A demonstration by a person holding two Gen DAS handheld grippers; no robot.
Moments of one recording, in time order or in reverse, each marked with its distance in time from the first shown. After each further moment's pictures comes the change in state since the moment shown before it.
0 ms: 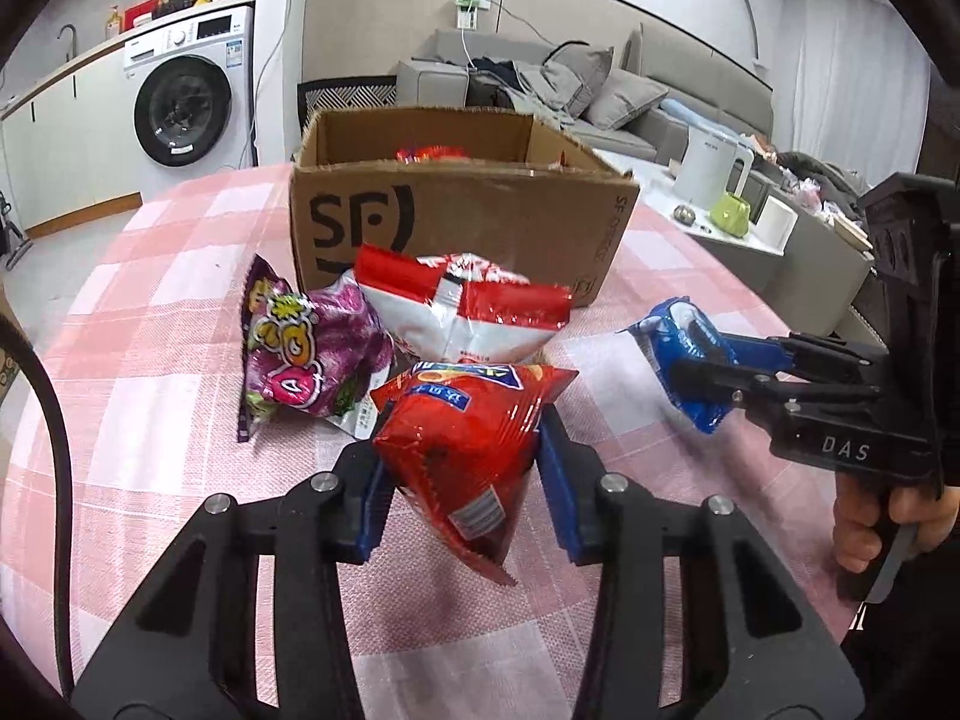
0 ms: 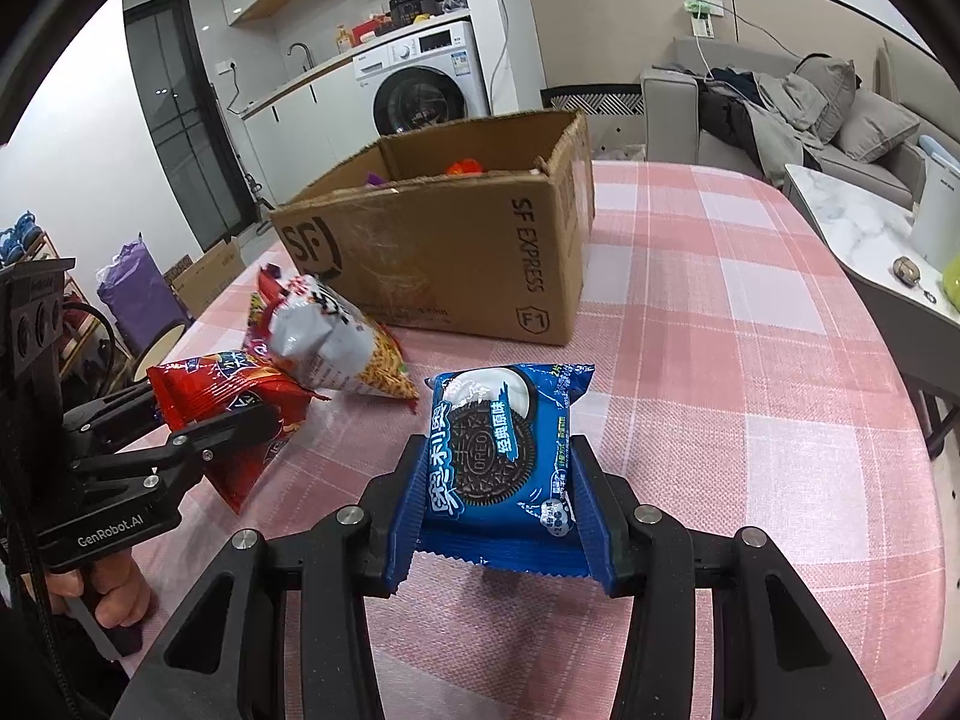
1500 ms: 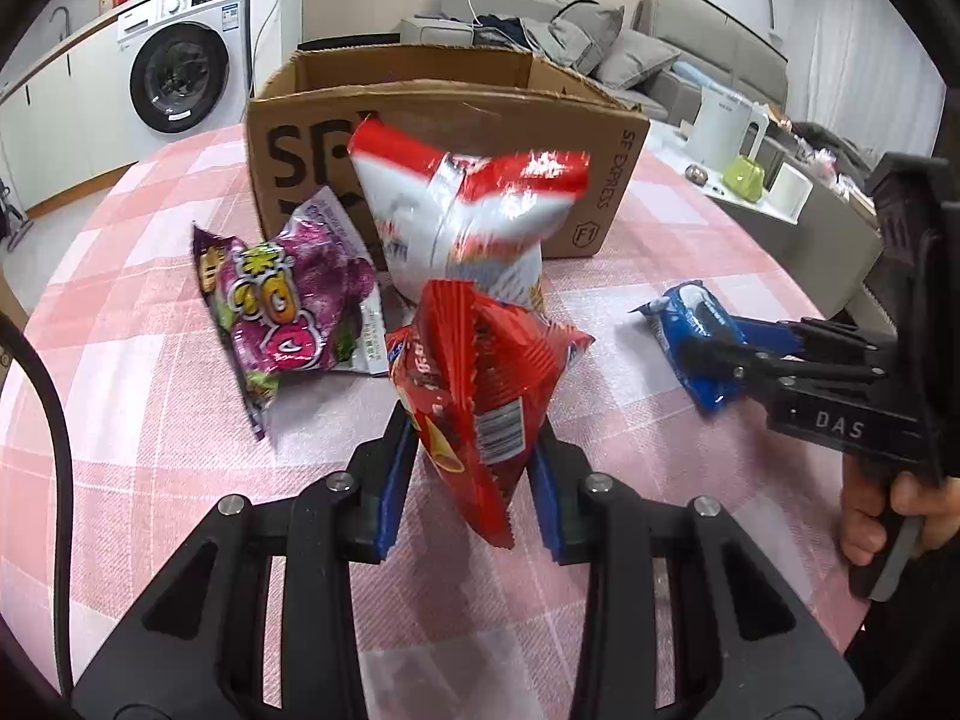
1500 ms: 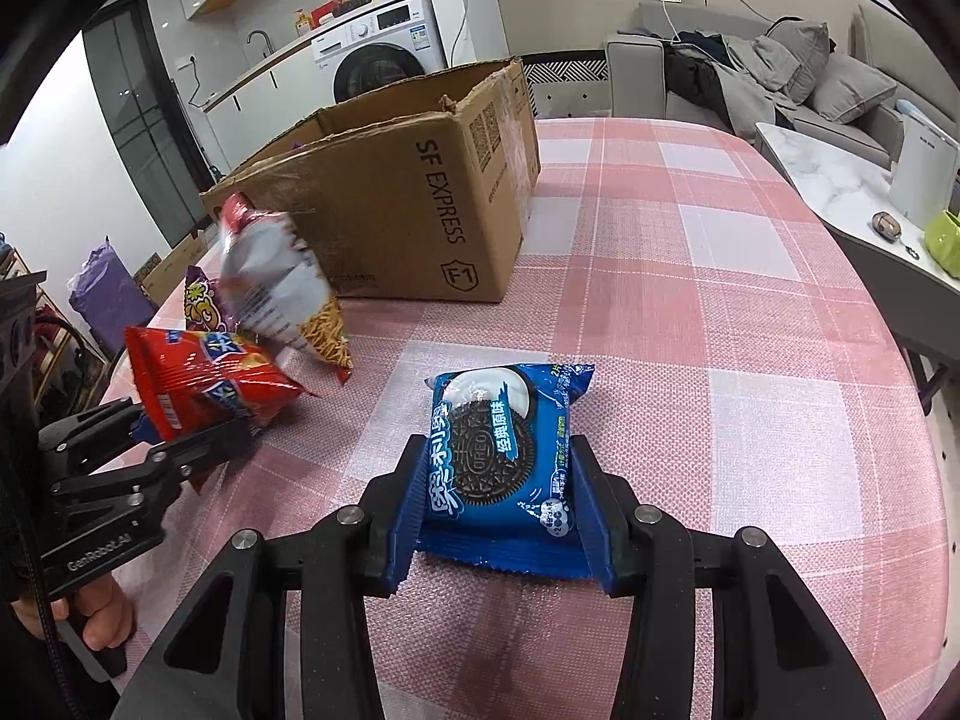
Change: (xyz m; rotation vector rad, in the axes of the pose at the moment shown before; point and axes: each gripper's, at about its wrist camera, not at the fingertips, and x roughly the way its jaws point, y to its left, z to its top) left arm 0.043 -0.013 -0.009 -0.010 0.116 0.017; right arm 0.024 -0.029 -0.007 0.062 0.079 -0.058
